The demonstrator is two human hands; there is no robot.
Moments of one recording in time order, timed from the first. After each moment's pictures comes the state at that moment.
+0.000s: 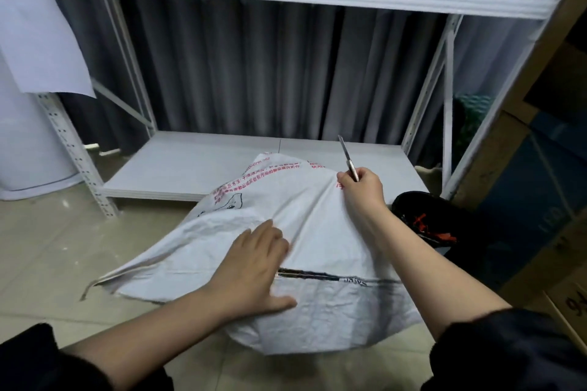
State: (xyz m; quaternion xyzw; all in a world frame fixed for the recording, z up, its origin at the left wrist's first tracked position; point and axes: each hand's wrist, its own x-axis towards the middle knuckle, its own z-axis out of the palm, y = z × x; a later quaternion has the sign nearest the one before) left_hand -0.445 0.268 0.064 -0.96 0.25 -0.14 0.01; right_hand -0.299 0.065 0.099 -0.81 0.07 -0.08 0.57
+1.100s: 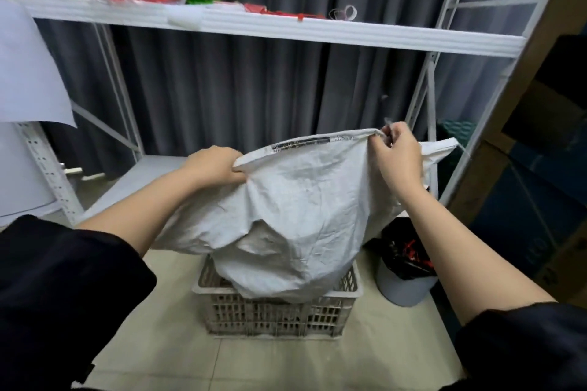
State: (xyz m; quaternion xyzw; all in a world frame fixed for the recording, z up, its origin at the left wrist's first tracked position) left_hand -0.286 0.318 0.202 -1.00 0.02 -0.06 -0.07; right_hand -0.261 0.012 0.210 -0.85 -0.01 -0.30 0.44
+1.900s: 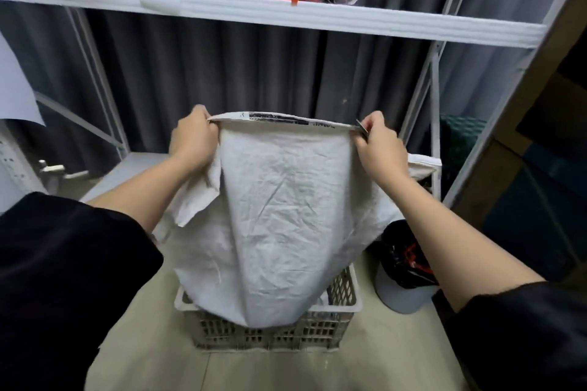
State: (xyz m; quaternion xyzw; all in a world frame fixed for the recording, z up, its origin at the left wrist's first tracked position) left_hand -0.208 0.319 0.205 -0.90 -0.15 -0.25 -0.33; right_hand -0.201 0.030 0.211 -0.93 -0.01 -0.23 0.29
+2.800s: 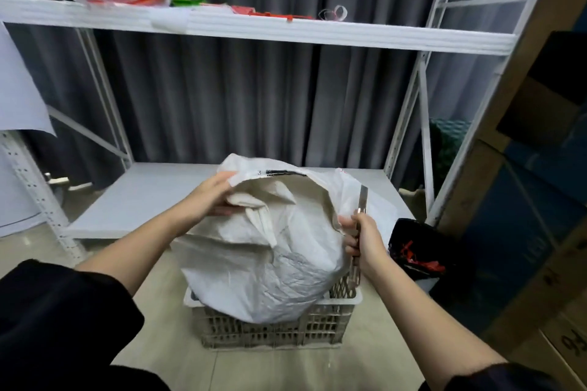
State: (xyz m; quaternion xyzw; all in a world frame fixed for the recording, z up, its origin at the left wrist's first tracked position) left_hand -0.297 0.316 0.157 -0.80 0.02 0.03 -0.60; right_hand -0.273 0.026 0.077 -0.56 0.14 0.03 0.82
